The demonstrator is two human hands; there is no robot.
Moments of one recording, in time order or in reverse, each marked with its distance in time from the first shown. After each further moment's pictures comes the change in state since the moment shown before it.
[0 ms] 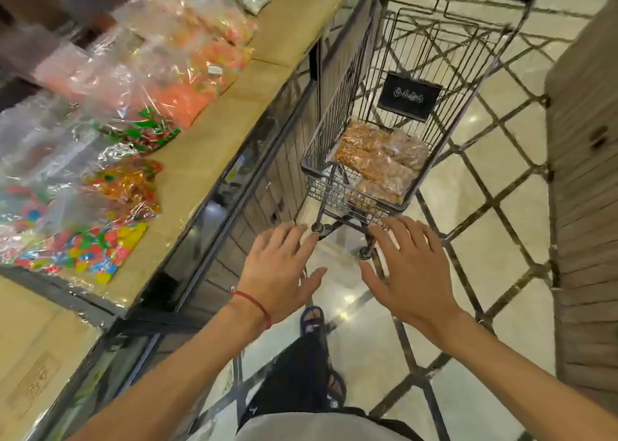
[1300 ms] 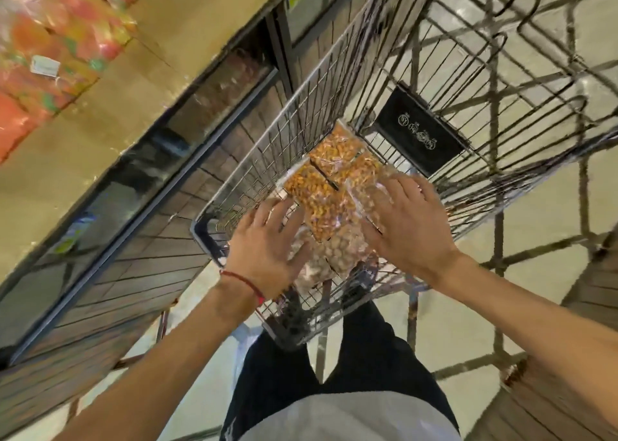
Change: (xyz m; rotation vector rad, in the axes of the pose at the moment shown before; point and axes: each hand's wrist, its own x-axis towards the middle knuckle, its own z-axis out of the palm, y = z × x) left_hand 0.508 0.064 0.041 -0.177 -0.272 -0.466; right_hand 0.452 0.387 0.130 -0.095 -0.392 -0.431
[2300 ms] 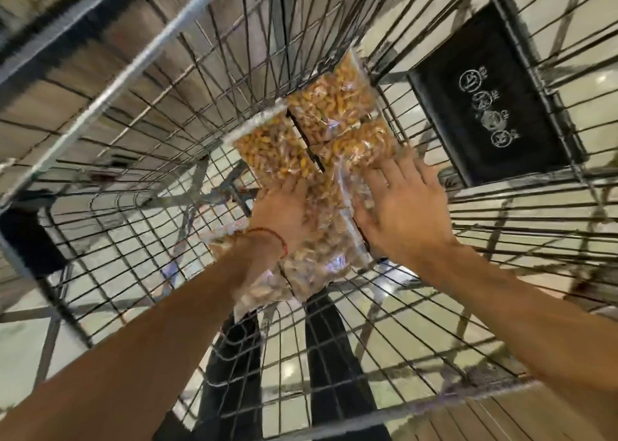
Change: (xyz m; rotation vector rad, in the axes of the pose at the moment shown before) left_hand 0.219 0.012 0.249 -0.298 -0.271 -0.209; right_hand 0.125 0.058 0.200 -0.036 -0.165 -0.112
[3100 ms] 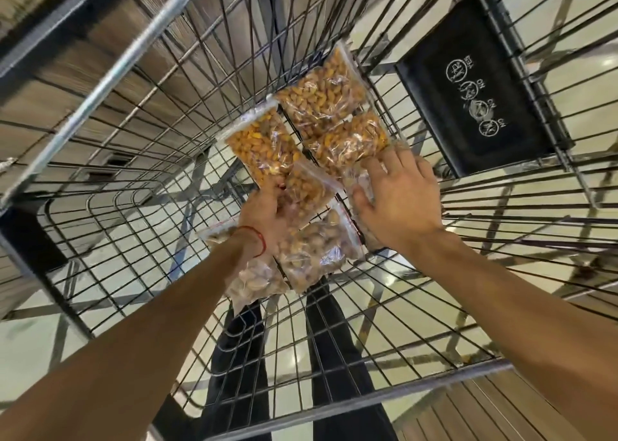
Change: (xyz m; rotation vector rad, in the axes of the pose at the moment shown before) left_hand -0.004 -0.019 0.027 -0.577 0.072 -0.179; right_hand 0.001 0.004 0.001 0.096 -0.125 0.178
